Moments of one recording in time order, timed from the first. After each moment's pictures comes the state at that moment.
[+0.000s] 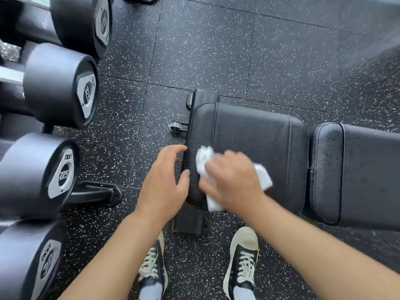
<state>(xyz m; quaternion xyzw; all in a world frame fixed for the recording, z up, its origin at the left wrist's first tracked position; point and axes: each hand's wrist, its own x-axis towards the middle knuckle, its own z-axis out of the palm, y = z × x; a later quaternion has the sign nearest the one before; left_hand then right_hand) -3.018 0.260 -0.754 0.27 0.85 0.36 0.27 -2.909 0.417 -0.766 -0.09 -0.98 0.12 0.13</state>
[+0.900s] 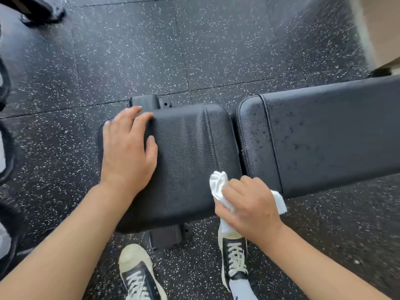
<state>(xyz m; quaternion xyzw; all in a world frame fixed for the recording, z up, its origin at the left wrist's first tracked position) -3.017 0.409 -0.754 0.48 0.86 0.17 0.11 -2.741 0.479 -0.780 -0.25 -0.95 0.13 0.15</state>
